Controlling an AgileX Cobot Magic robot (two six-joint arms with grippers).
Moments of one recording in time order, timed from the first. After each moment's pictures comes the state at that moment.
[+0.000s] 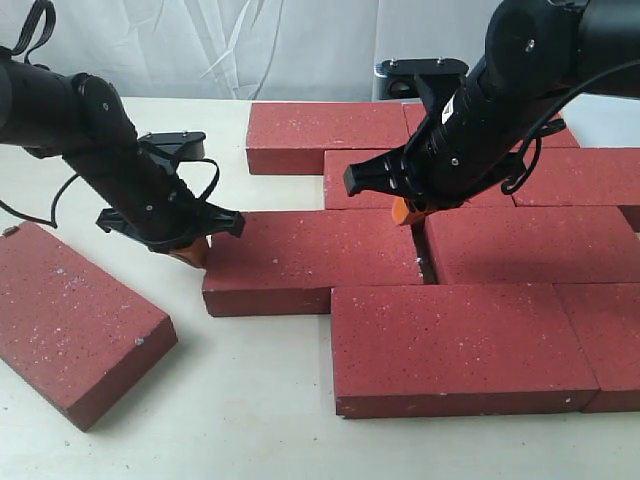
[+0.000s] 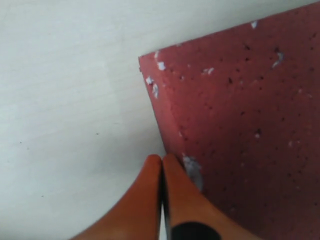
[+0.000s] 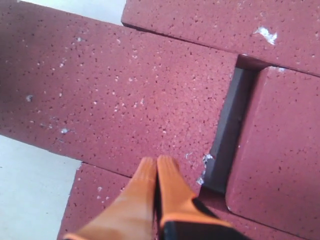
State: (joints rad) left arm -0.33 1.94 -1.14 -0.44 0.66 0.20; right arm 0.49 1.71 -1.19 0.15 0.78 0.11
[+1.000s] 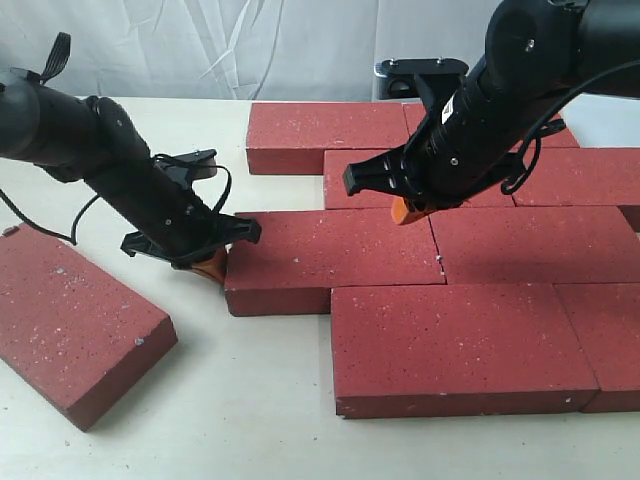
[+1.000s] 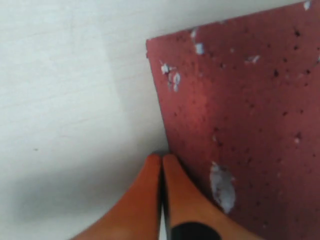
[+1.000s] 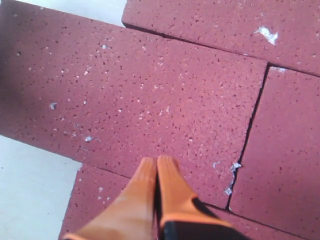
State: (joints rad) left arm -0.33 2.02 -1.14 -0.65 0.67 0.32; right arm 0.49 1.71 -1.19 0.16 0.78 0.11
